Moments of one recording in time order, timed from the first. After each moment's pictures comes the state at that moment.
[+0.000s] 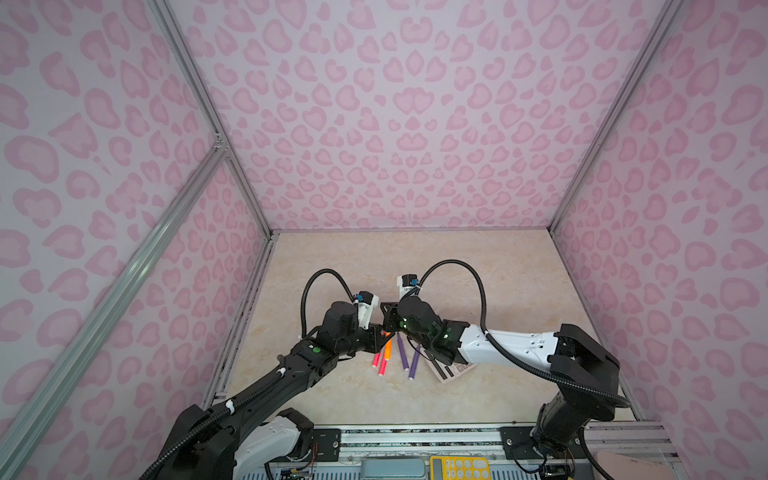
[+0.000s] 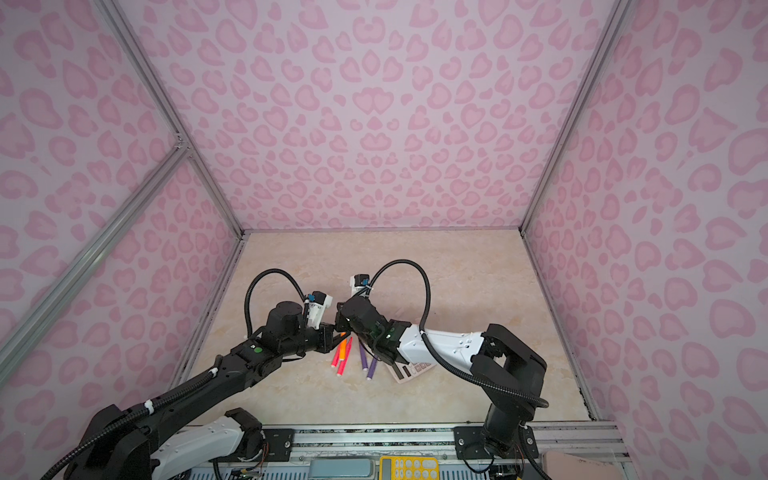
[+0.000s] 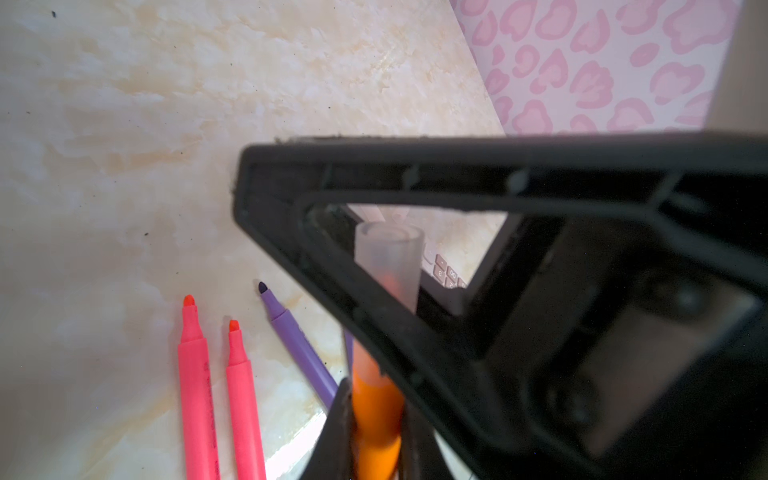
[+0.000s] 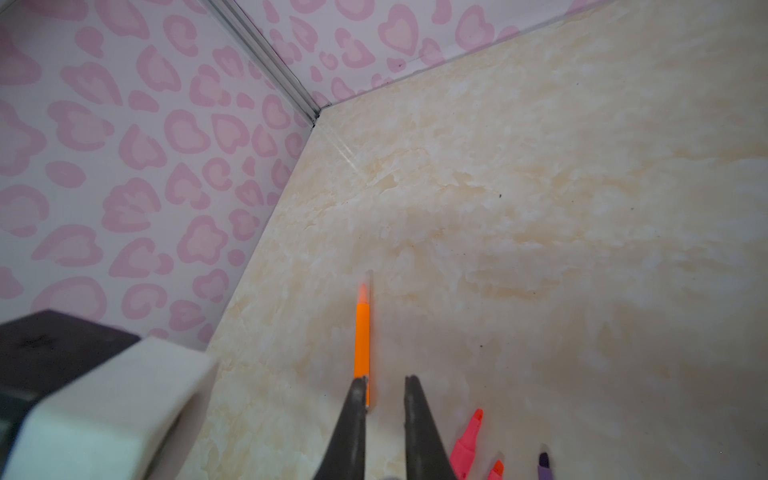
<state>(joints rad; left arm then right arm) -0.53 1.08 0.53 -0.05 0.42 -0.54 1.04 1.69 1.04 0.17 0.31 0.80</state>
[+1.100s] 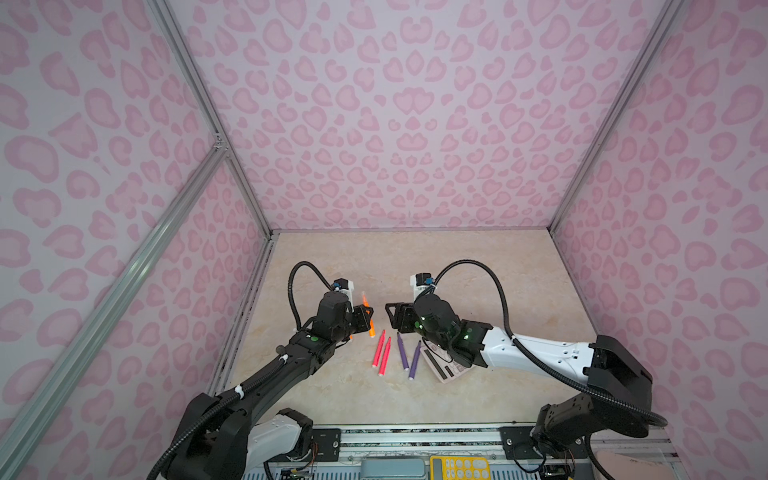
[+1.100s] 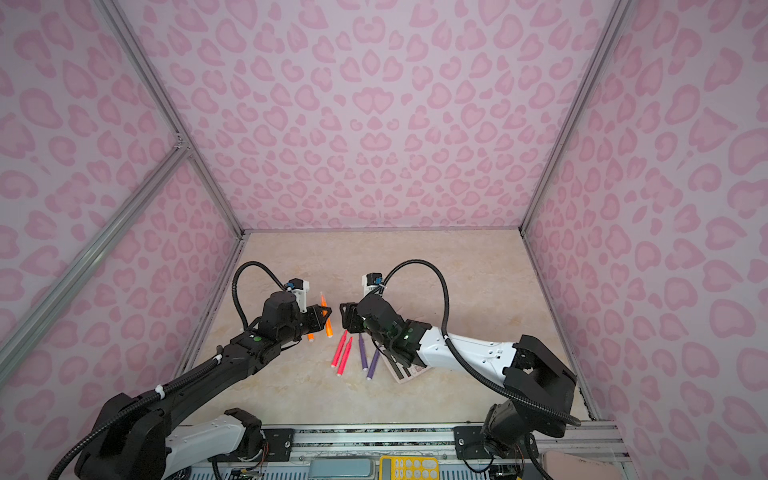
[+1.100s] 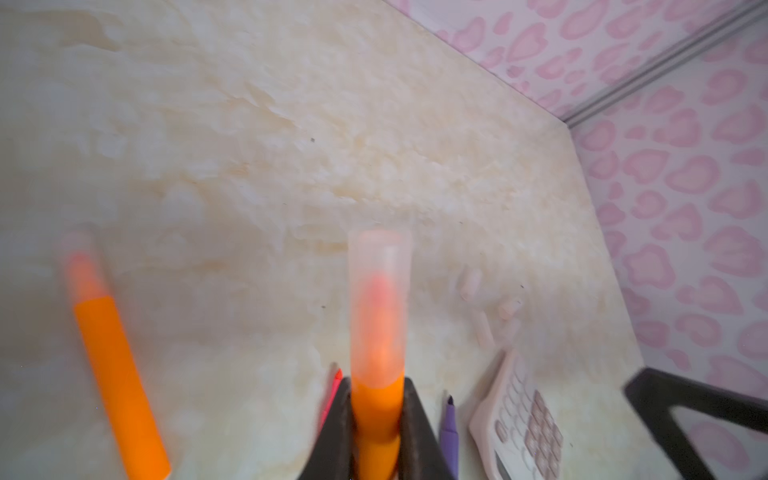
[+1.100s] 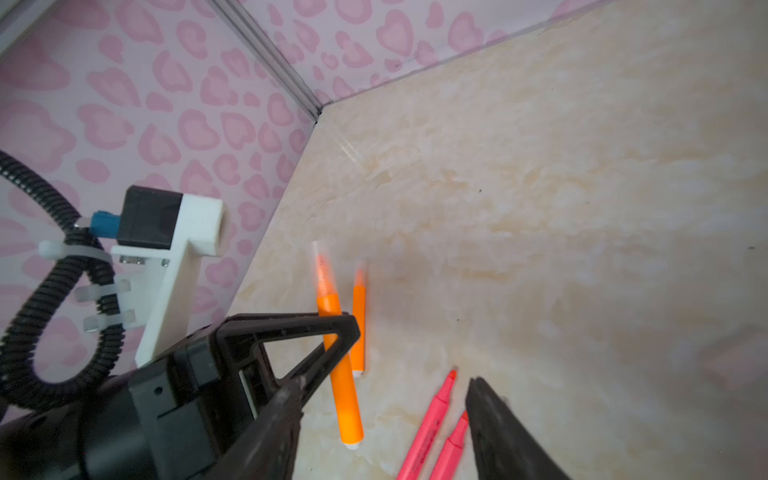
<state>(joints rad) -0.44 1.20 0.59 -0.04 0.09 -0.64 0.97 1.50 0.97 0.06 0.26 0.77</state>
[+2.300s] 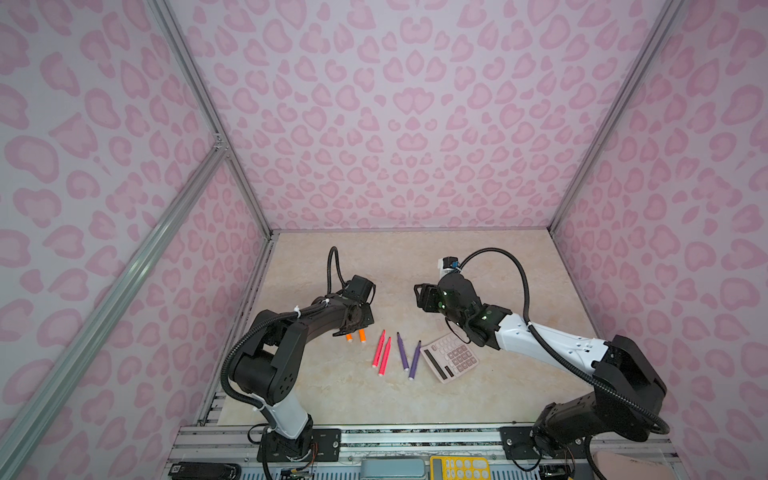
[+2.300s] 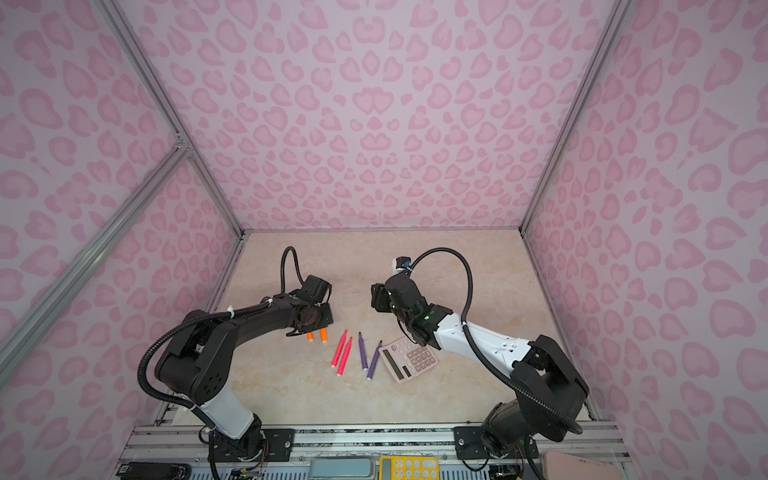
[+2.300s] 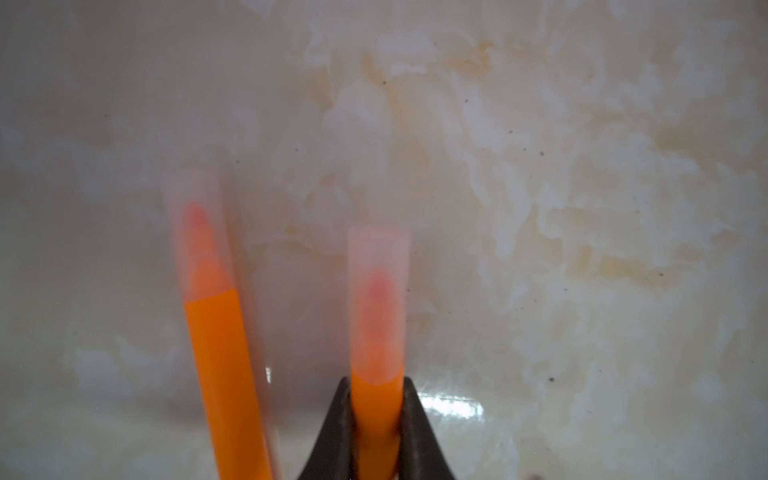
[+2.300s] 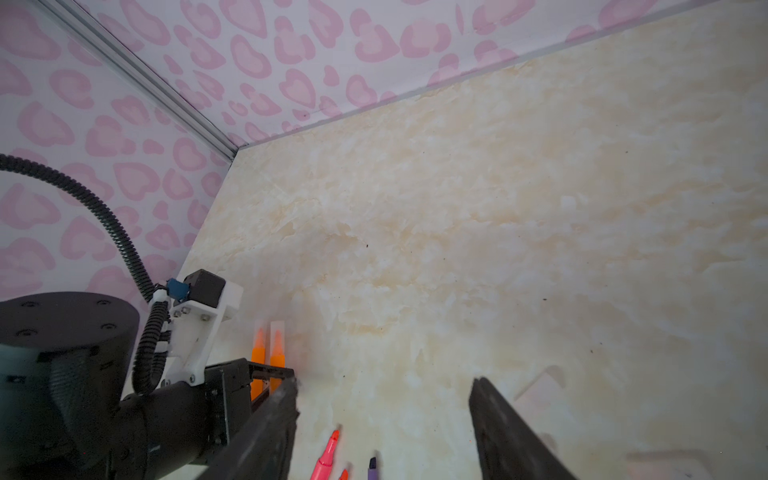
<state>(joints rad) -0.44 1.71 0.94 -0.43 -0.14 -0.68 0.76 1.48 0.95 0.01 0.24 0.67</state>
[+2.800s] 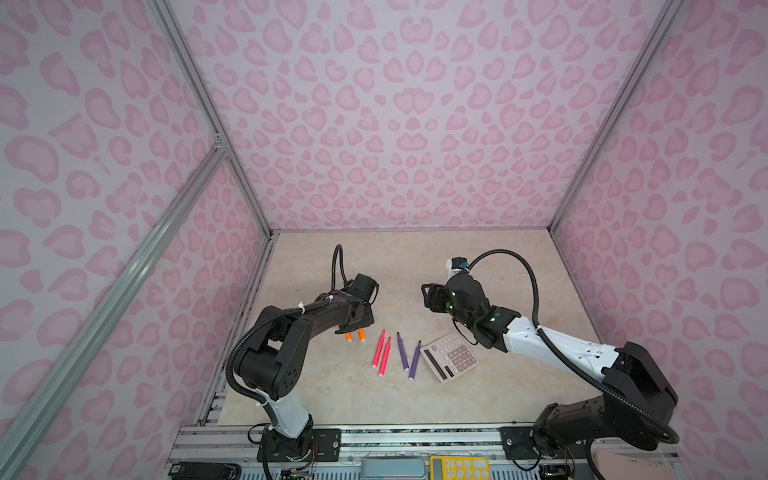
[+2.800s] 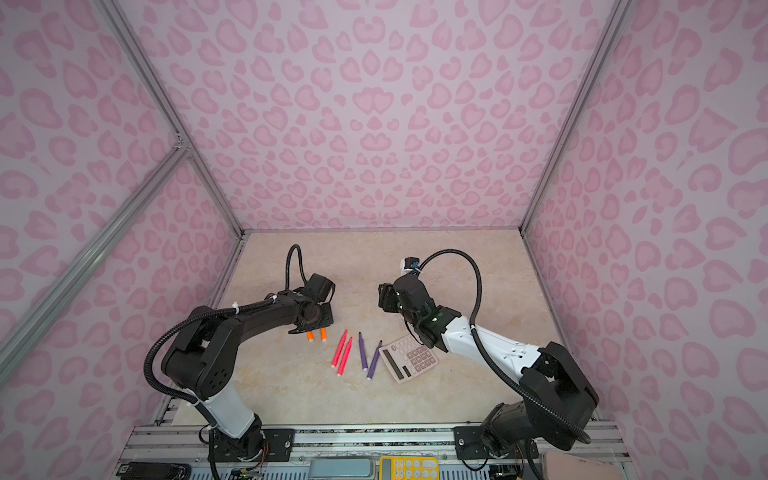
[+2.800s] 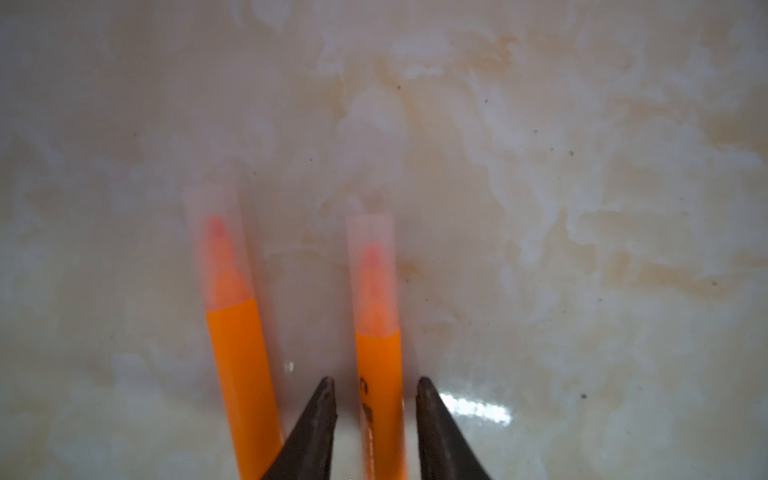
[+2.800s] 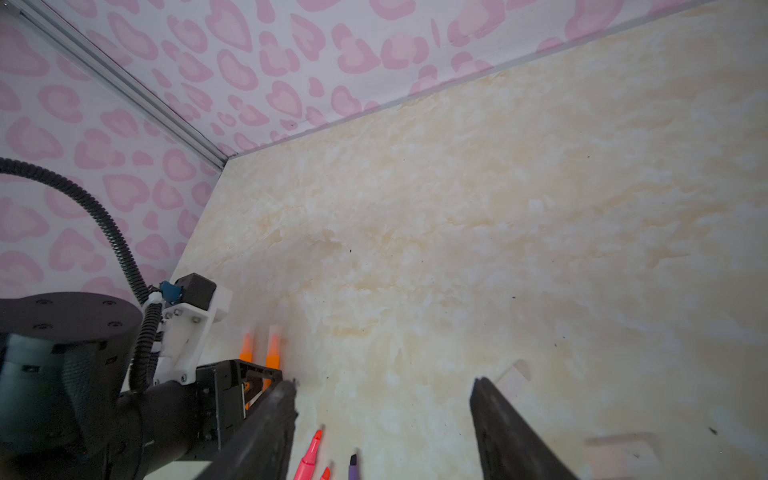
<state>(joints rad) -0.47 1.72 0.99 -0.50 -0.21 -0.65 0.72 1.43 0.90 0.01 0.24 0.67</state>
